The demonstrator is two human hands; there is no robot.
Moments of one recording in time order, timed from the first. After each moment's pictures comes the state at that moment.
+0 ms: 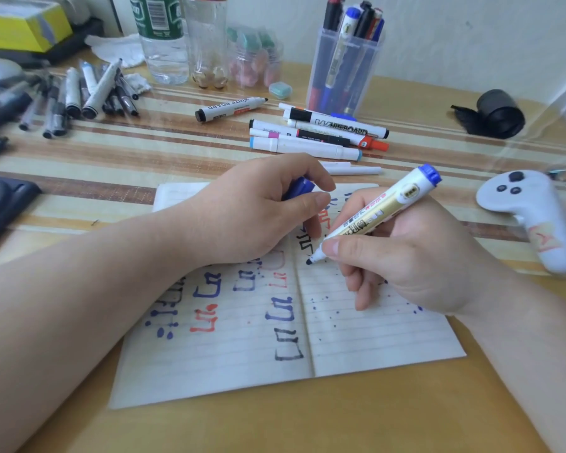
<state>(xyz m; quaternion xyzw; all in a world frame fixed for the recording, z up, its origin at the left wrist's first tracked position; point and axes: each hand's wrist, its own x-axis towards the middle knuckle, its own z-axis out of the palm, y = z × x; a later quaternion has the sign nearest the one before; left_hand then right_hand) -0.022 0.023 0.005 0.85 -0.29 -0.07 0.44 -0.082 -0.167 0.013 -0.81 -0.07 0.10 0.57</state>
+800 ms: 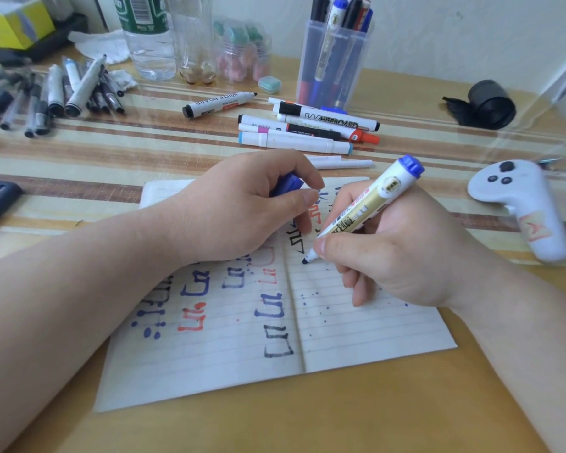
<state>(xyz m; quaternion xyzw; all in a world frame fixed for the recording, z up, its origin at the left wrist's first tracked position) -0.021 0.023 0.002 0.85 -0.30 -0.06 0.44 -0.083 -0.165 0.018 -0.87 -0.04 0.07 0.50</state>
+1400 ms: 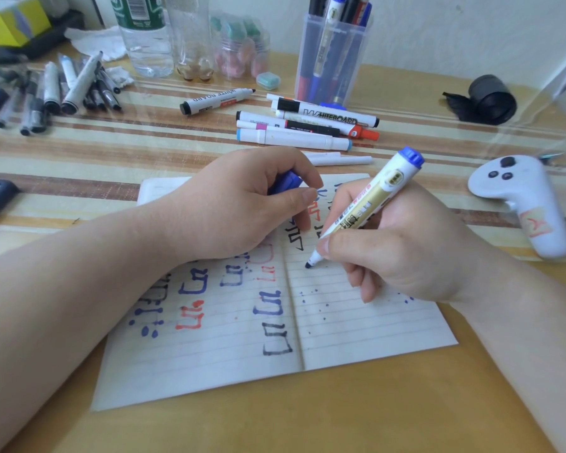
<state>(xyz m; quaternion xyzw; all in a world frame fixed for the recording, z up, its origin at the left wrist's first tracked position) -0.018 0.023 -0.002 0.85 -0.31 -0.06 0.43 -0.082 -0.167 0.018 -0.86 -0.06 0.09 0.50</state>
